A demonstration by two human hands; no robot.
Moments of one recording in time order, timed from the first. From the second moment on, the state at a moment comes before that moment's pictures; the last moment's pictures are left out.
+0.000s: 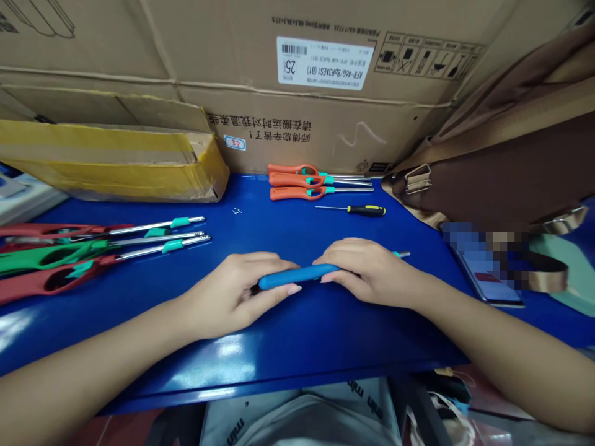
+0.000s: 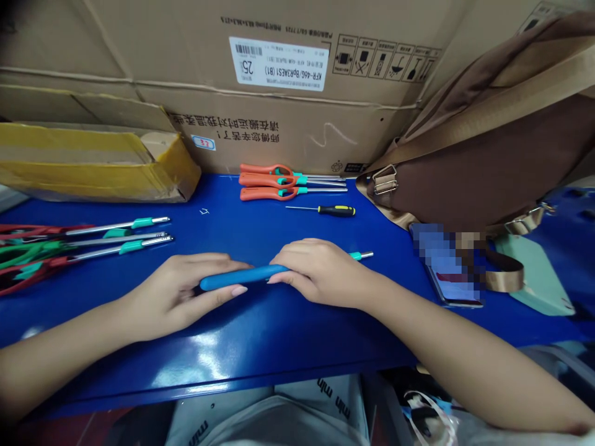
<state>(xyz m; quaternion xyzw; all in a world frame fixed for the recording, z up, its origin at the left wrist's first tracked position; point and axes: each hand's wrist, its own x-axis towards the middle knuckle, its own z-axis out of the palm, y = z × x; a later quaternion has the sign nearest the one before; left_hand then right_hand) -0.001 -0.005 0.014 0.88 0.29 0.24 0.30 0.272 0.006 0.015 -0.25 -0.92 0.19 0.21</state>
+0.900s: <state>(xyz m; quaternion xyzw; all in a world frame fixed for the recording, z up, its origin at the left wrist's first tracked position) -0.016 0.020 0.014 0.85 0.35 0.22 0.34 0.298 0.022 0.039 -0.37 -0.91 0.19 0.01</state>
